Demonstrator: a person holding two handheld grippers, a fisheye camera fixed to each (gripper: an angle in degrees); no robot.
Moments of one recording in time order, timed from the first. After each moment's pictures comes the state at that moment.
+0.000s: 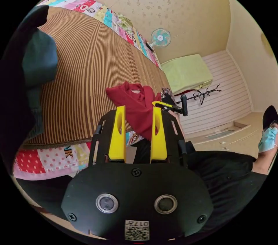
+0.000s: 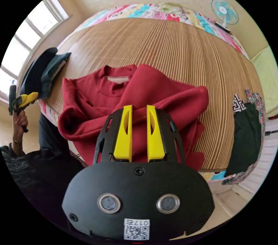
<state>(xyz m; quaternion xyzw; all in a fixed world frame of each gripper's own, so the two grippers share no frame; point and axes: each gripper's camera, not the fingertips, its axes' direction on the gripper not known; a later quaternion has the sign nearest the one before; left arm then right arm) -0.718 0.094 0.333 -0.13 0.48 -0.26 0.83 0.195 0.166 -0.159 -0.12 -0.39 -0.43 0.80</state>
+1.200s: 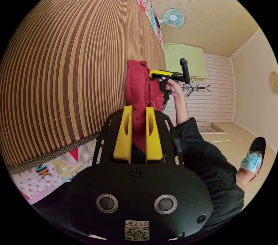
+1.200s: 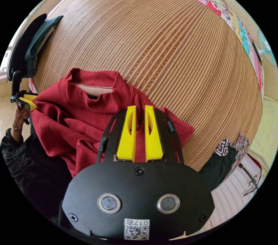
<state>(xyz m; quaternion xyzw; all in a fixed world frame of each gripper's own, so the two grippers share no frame) -0.754 0.131 0.452 -0.21 0.62 -0.32 0.69 0.112 0.101 -0.274 -0.17 -0.32 -0.57 0.74</state>
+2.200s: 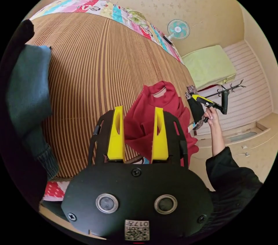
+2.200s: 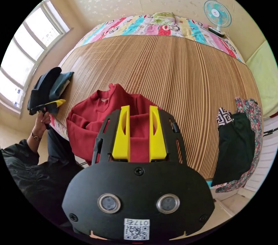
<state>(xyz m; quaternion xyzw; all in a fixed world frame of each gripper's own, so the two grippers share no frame) -0.771 0.058 0.439 -0.19 0.39 -0.22 0.87 0.238 0.057 -0.337 -0.08 -0.44 -0.35 0.82</state>
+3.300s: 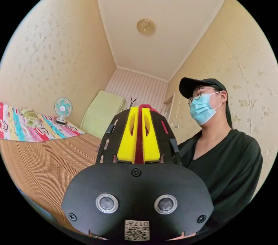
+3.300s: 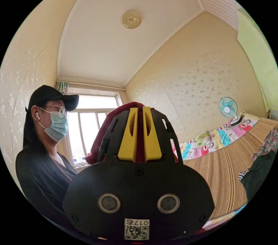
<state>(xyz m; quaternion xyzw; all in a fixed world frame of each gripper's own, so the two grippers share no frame) -0.912 0.023 0.055 0.34 0.66 -0.01 0.67 0.715 0.124 -0.566 0.39 -0.74 0.02 0.55</state>
